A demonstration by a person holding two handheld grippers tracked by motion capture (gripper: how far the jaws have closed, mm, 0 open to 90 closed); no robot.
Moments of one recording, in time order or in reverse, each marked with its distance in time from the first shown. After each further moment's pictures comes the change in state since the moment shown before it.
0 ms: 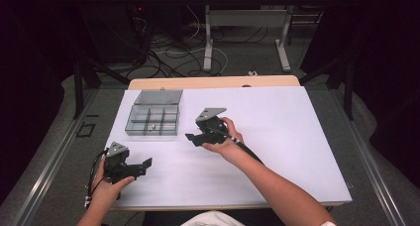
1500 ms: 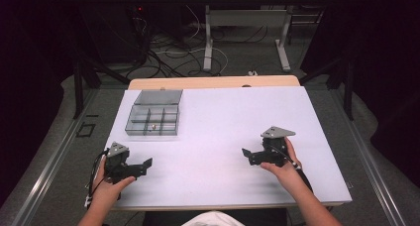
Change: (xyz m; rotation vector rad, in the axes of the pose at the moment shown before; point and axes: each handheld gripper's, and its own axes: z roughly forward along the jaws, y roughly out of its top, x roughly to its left) left arm -0.001 -0.001 0.001 0.006 0.013 -0.004; right arm -0.053 -0.120 -0.116 -0.016 -0.266 0.215
